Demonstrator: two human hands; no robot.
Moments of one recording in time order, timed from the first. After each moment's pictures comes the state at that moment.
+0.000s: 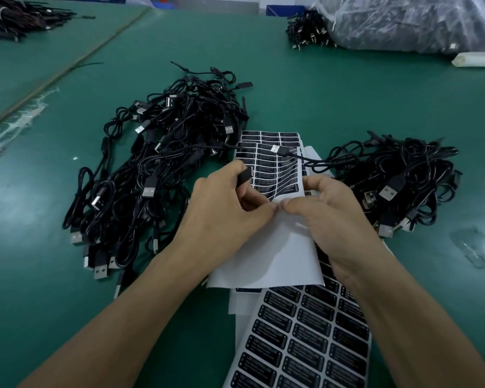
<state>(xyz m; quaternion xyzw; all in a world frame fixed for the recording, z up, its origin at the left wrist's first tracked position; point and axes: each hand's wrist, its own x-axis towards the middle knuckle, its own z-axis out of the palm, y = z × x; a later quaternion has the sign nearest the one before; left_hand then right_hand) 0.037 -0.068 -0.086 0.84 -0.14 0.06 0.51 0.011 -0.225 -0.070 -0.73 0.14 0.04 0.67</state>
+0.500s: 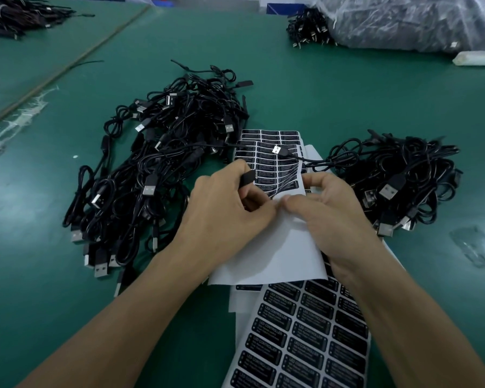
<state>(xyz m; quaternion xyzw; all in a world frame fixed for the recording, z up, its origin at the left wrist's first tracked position) 0.032 -0.070 -0.081 0.85 -0.15 0.08 0.49 0.008 -0.223 -0.068 -0.73 0.13 0.03 0.67</state>
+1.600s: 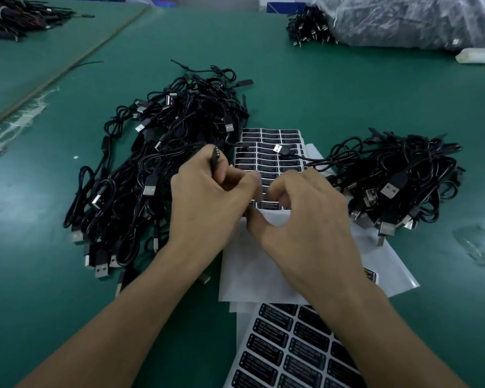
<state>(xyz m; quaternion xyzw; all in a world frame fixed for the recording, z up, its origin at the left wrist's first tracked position) 0.036 -0.068 -0.080 0.78 -0.08 0.16 0.59 -0.007 -0.194 -0.074 -0.93 -0.03 -0.21 0.31</state>
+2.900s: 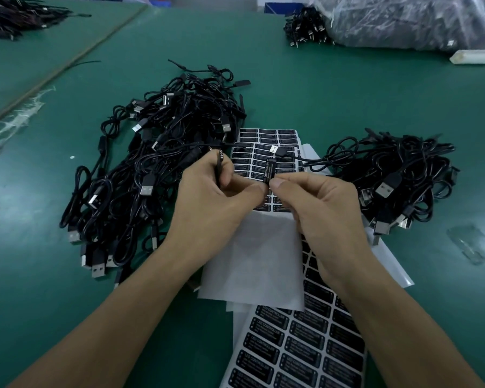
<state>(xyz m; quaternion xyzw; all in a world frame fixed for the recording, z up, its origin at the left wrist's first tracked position) 0.036 -0.067 -0.080 0.73 -0.11 0.05 0.68 0.004 -0.211 -0.066 -0.71 0.06 -0.09 0.70</state>
